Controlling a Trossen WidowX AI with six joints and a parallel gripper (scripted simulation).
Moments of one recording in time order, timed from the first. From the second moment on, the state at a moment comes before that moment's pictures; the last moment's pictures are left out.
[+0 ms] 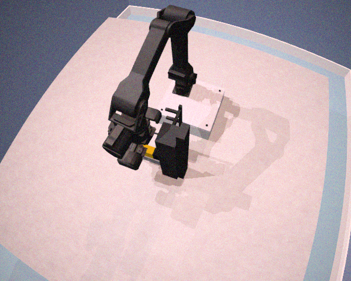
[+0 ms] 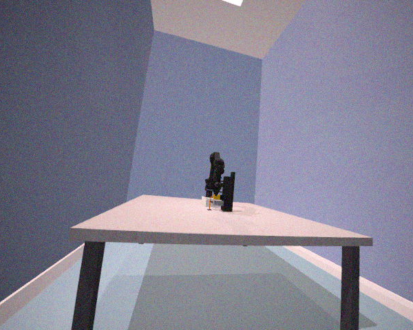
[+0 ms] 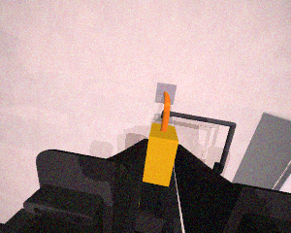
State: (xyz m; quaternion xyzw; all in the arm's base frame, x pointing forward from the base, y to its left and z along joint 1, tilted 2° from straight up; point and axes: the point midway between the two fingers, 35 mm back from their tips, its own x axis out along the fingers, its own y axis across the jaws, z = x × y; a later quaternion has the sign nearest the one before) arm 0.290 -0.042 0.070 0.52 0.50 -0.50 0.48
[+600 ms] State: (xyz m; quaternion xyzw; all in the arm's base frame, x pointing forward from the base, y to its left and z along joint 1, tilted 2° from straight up) arm 0.291 -0.044 0.069 0.53 0.51 -0.48 0.47
